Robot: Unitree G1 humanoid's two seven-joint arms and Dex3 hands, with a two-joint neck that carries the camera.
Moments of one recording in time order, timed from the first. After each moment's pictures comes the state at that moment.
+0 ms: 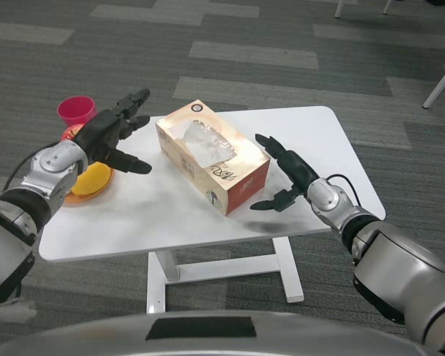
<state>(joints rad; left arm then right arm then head) -0.77 0.43 -0.60 1.16 -0.50 -0.57 -0.36 -0.68 -0.31 0.78 1.29 0.30 -0.64 -0.03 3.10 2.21</state>
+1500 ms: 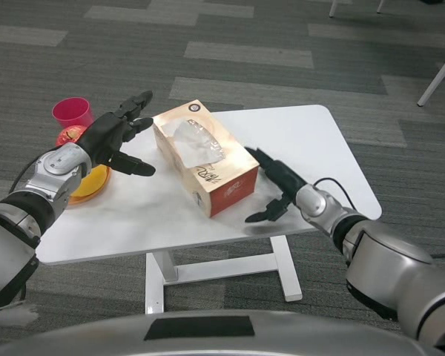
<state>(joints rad) -0.77 0.41 -0.60 1.17 -0.51 -0.57 -0.36 -0.67 -0.28 0.94 1.30 0.30 -0.61 -0.08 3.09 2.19</state>
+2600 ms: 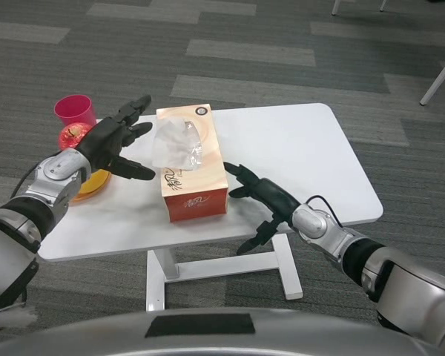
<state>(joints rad) -0.73 0.41 -0.58 1.15 -0.51 -0.58 -0.36 -0.49 -0.40 0.90 0.90 0.30 -0.61 -0.03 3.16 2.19</state>
